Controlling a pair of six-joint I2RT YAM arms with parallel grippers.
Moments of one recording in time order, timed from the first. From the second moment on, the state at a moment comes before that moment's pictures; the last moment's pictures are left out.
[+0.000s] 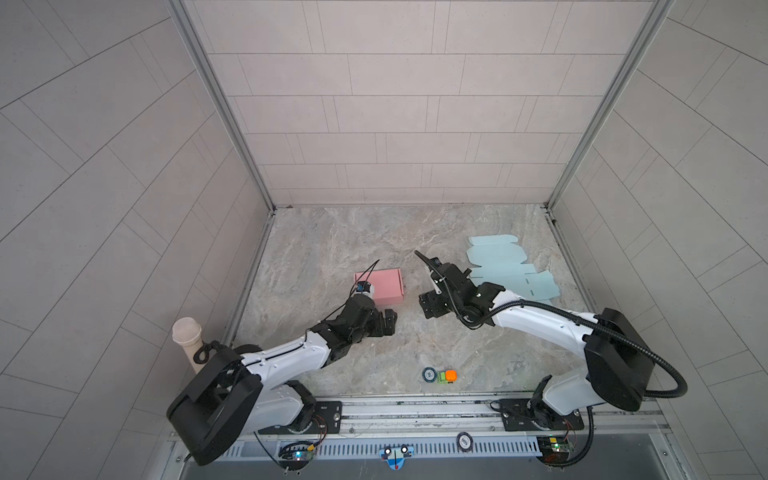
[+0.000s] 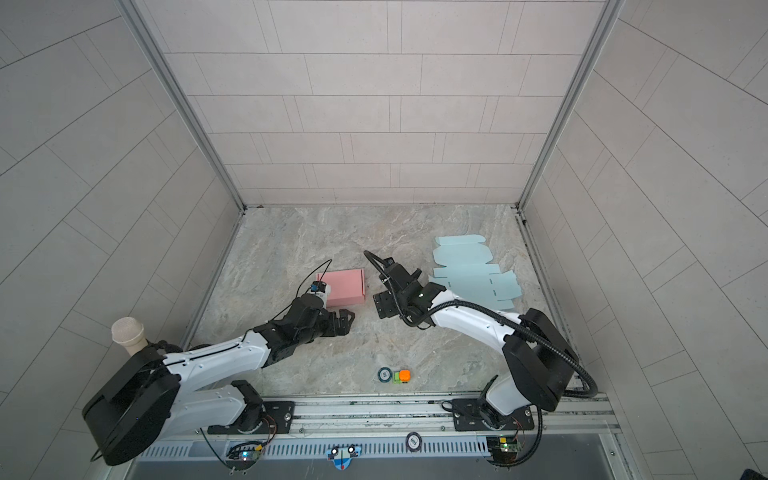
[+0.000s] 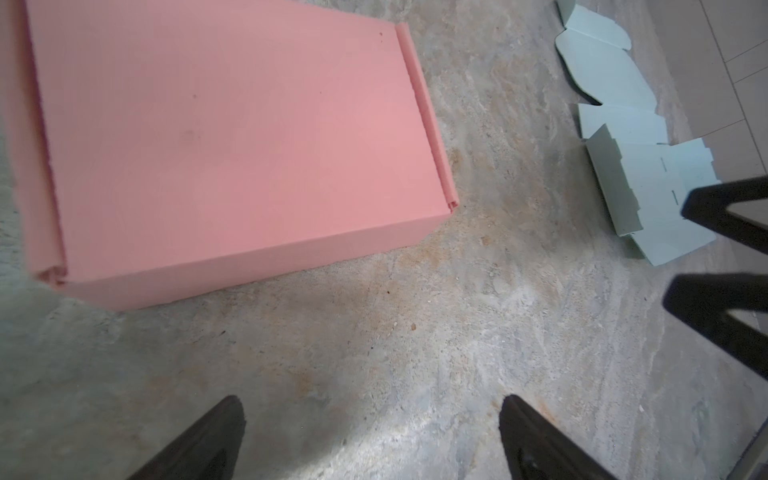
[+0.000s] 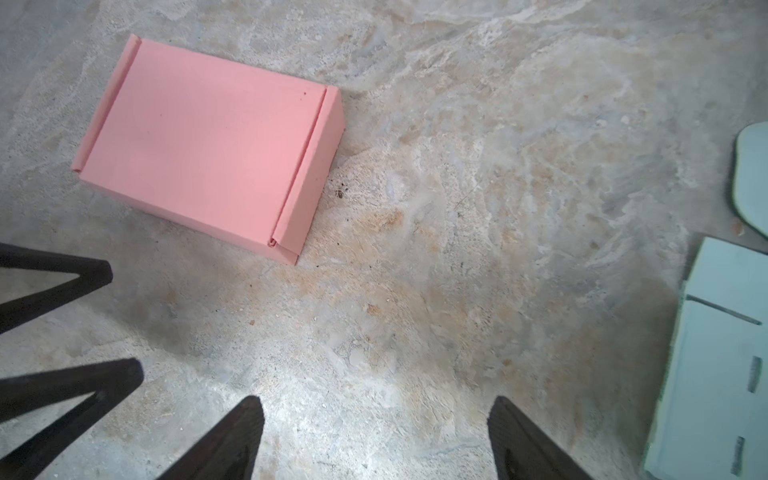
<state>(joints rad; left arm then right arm) -0.68 1.24 0.42 0.06 -0.03 -0.64 0.76 1.47 0.93 -0.38 0.16 0.34</state>
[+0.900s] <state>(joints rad) -0.54 1.56 0.66 0.11 -0.07 -0.58 0.76 1.28 0.80 -0.33 0.24 0.27</state>
